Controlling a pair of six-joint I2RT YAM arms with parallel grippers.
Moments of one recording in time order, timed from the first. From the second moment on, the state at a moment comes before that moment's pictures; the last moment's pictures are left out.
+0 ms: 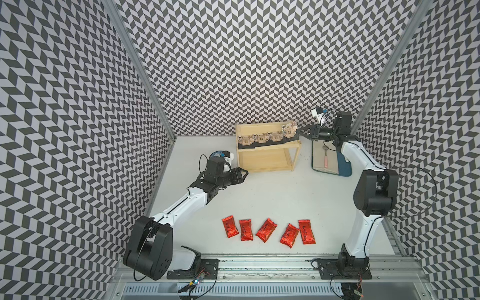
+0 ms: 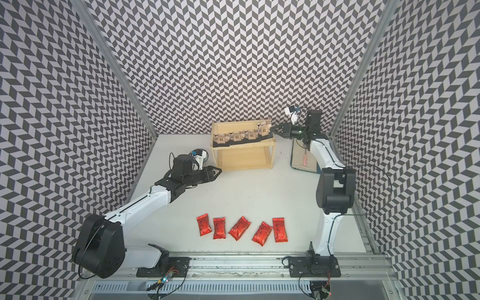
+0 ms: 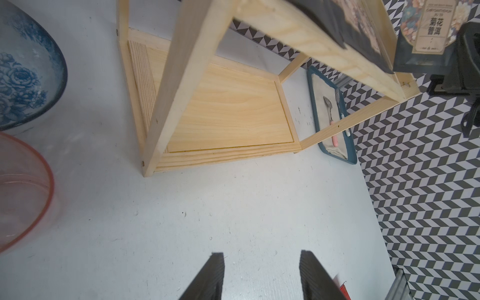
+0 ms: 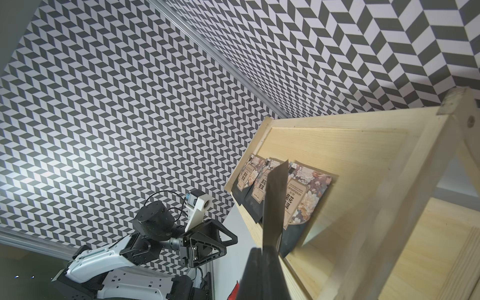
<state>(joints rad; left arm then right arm) -0.37 1.36 0.85 -0.06 0.38 -0.55 -0.03 2.01 1.75 -0.15 -1.24 0.46</state>
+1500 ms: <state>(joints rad) -0.35 1.37 0.85 -0.05 0.42 -0.56 -0.04 2.08 1.94 -0.47 -0.84 0.26</state>
